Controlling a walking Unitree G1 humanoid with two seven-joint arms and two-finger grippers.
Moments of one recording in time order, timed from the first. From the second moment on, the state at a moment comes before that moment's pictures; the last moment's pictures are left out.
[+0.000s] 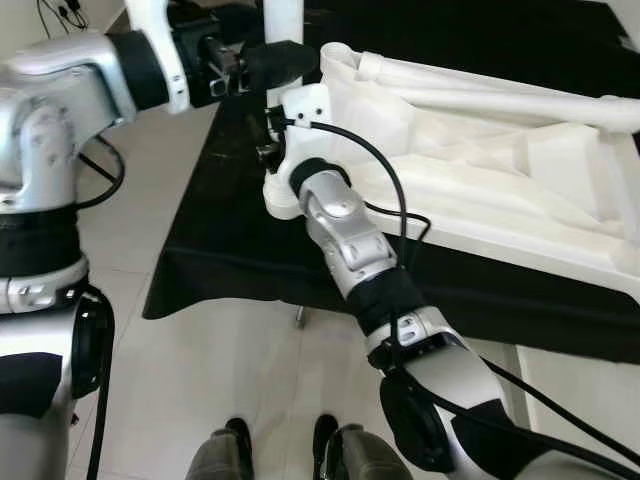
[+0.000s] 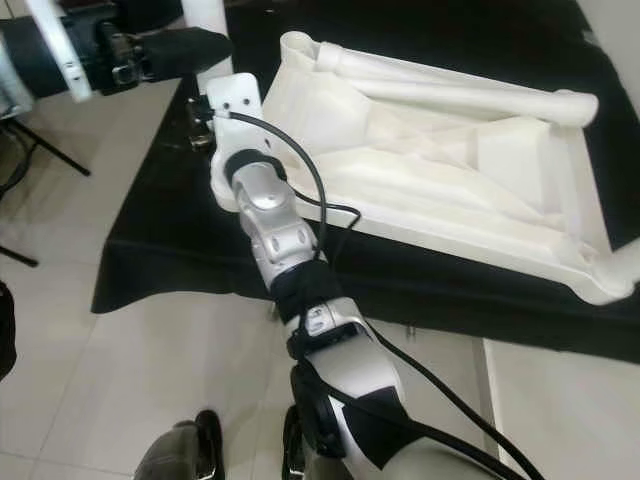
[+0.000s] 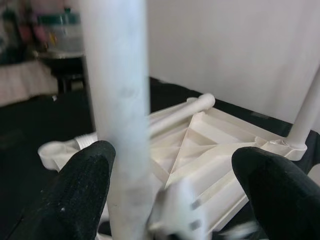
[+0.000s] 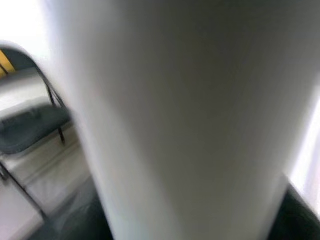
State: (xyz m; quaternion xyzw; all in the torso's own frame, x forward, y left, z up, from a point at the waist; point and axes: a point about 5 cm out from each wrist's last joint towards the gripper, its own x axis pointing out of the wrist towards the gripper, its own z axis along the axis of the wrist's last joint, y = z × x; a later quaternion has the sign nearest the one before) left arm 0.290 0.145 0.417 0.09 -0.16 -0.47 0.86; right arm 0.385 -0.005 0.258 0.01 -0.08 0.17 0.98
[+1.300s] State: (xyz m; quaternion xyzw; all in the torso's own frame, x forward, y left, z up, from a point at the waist) left arm 0.218 0.176 0.281 0.07 -0.02 -0.34 0.94; right arm 0.339 -0.093 0.199 0.02 -0.10 0.17 0.98
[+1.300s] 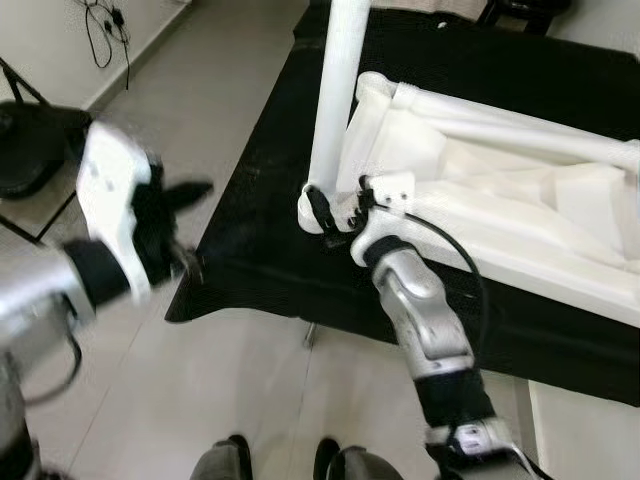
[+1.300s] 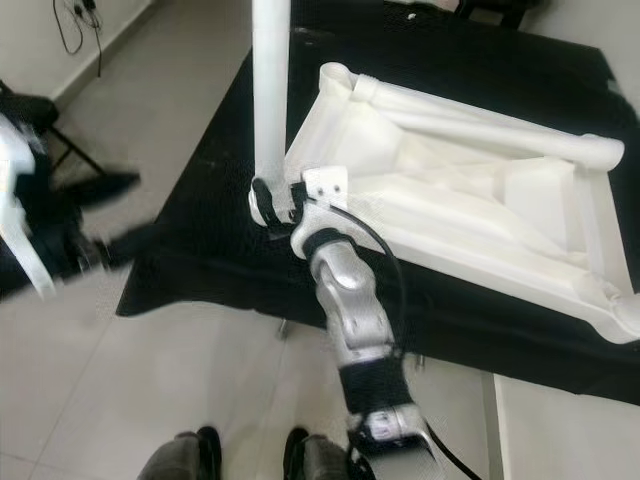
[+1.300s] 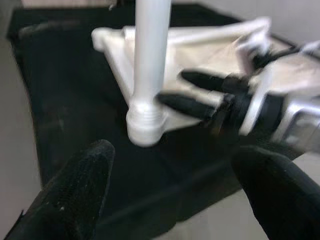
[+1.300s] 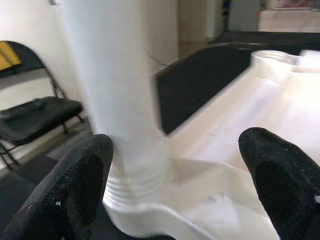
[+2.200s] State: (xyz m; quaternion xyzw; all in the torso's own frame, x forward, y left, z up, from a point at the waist) left arm 0.176 0.187 0.148 0.08 0.06 0.02 0.99; right arm 0.291 -0.136 0.140 -0.08 0.00 0.18 0.98
